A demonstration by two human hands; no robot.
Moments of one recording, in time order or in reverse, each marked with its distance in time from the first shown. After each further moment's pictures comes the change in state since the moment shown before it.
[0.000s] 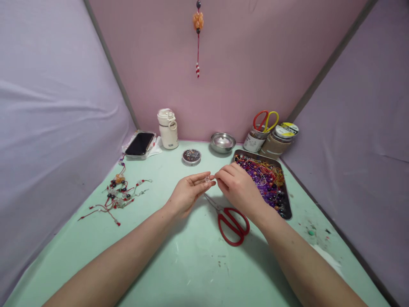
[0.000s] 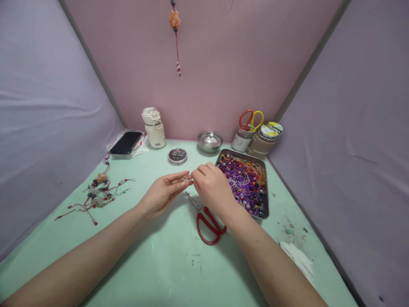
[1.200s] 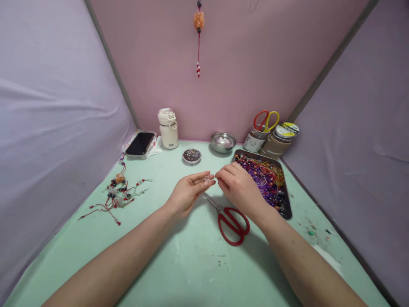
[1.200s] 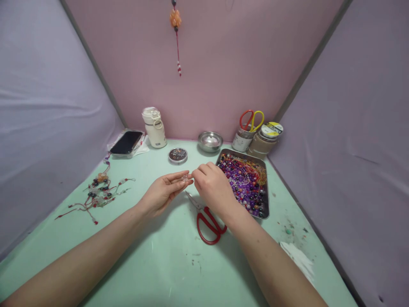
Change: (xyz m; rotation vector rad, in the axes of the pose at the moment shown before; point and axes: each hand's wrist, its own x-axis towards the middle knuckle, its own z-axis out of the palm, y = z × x) left_hand 0.002 -0.003 -0.004 -0.015 0.007 0.004; right_hand 0.000 0.000 -0.002 0.020 0.004 0.008
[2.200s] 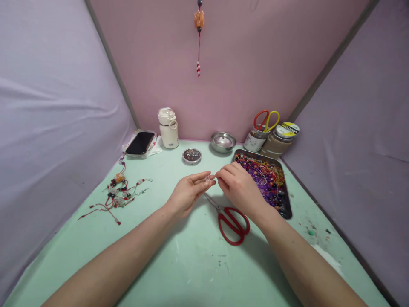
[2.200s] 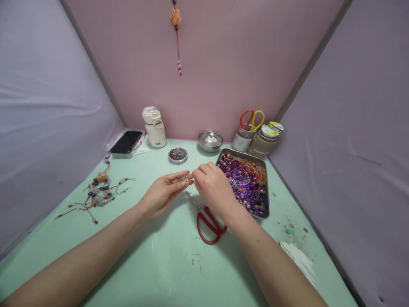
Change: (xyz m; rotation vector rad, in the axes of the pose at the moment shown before) left_hand -0.003 0.001 0.003 0.001 0.004 -0.014; right_hand 0.000 0.000 0.001 -0.001 0.006 -0.001
